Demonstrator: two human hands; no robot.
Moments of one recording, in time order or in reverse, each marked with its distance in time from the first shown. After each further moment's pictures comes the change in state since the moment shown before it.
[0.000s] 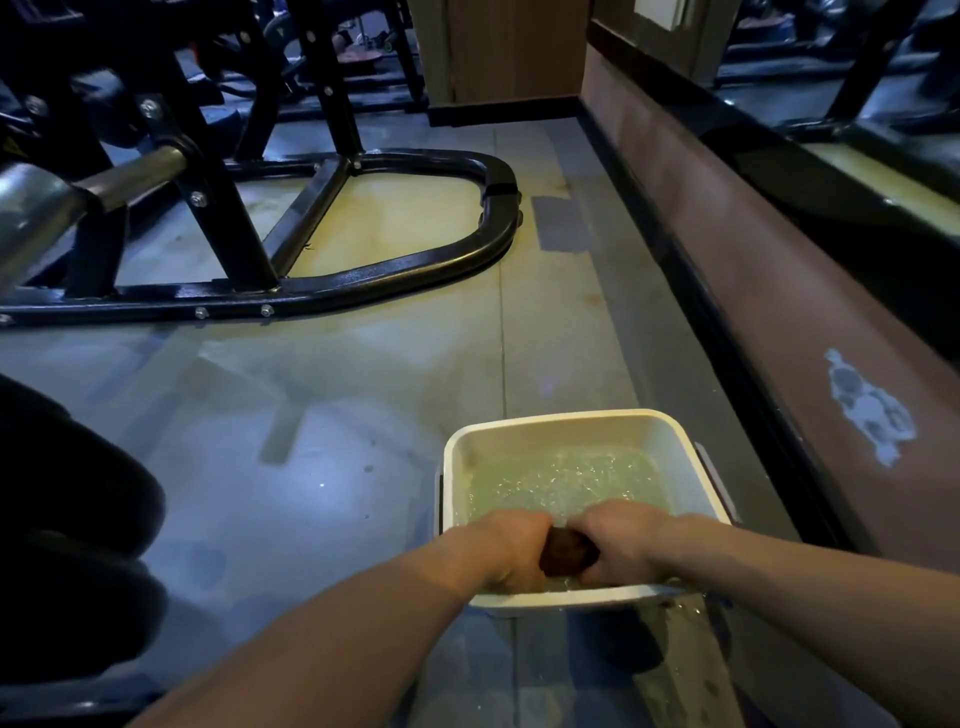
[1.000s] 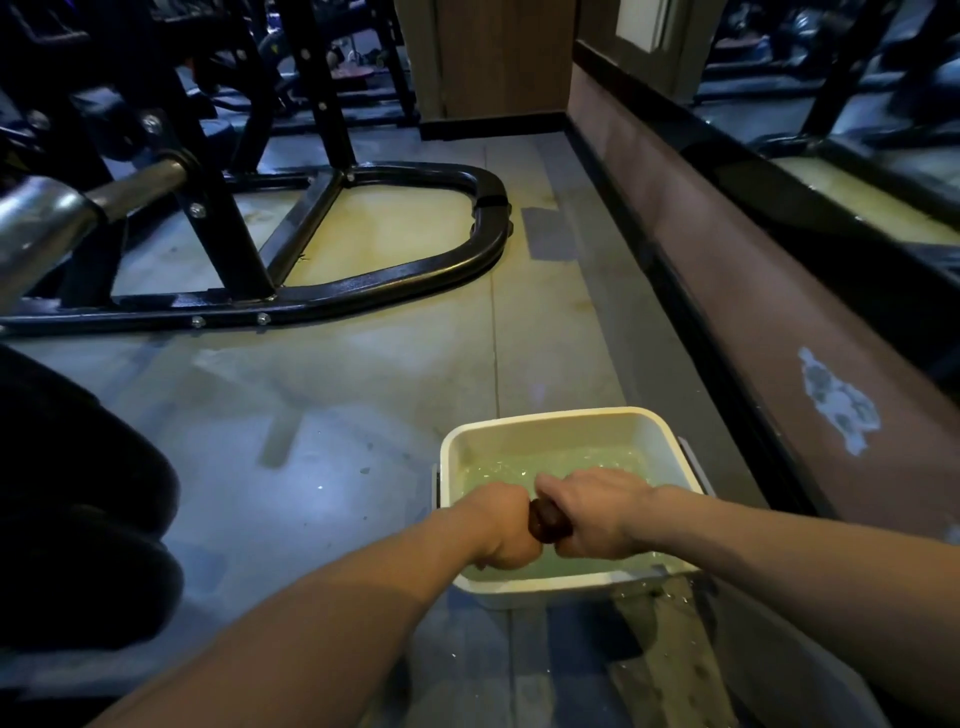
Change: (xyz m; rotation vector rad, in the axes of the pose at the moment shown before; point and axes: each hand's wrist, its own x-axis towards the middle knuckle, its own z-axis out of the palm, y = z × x) left_hand -0.012 0.001 -0.015 -0.026 0.100 -0.096; right_hand -0.021 -0.019 -0.026 -0.117 0.212 -0.089
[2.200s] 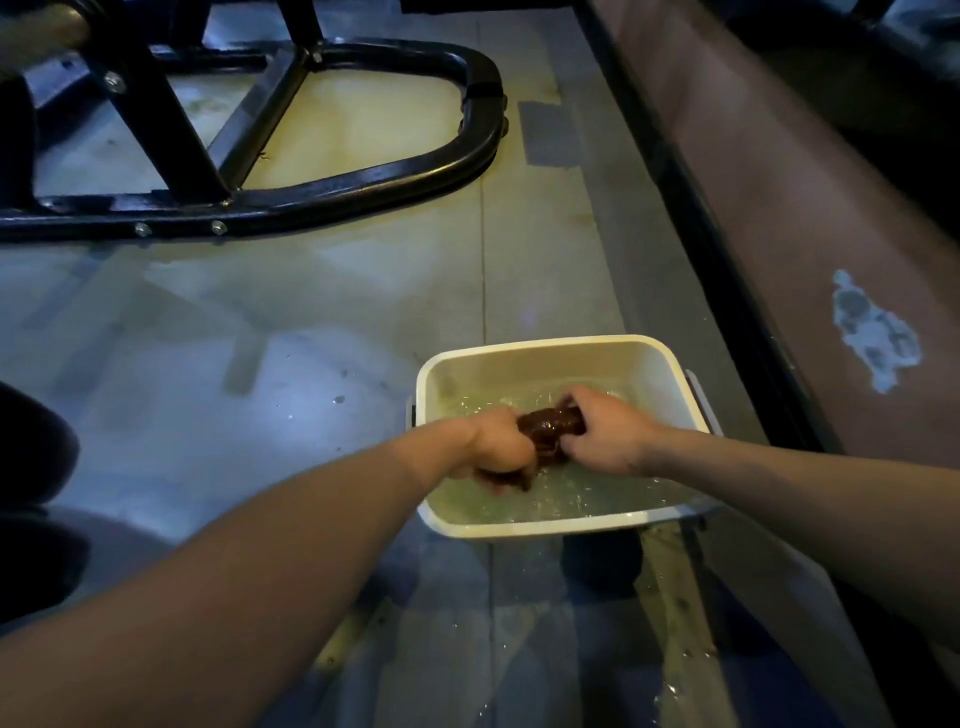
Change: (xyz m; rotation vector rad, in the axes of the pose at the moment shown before) left_hand 0.044 -0.006 0.001 -0.660 -0.221 -0.143; right_hand 0.024 0.043 0.030 0.536 0.111 0.258
